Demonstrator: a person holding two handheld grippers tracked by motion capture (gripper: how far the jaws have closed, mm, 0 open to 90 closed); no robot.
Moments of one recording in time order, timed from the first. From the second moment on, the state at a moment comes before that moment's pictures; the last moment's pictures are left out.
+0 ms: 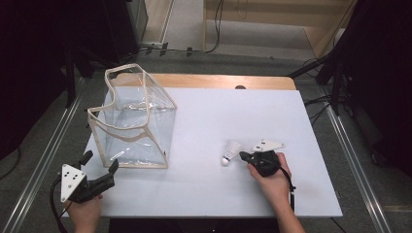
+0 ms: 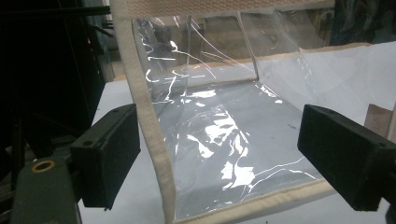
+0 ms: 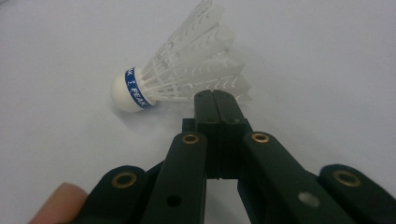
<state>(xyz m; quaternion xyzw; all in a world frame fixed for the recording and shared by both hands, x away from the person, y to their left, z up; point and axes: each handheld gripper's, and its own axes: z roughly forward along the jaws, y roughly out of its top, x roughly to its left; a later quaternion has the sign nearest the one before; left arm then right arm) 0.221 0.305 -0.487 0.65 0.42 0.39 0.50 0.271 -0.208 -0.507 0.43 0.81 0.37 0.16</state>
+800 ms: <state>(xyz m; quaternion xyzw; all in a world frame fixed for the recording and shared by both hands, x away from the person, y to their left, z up) 0.221 0.305 -0.487 0.65 0.42 0.39 0.50 0.292 -0.171 -0.504 0.40 0.82 0.38 0.16</state>
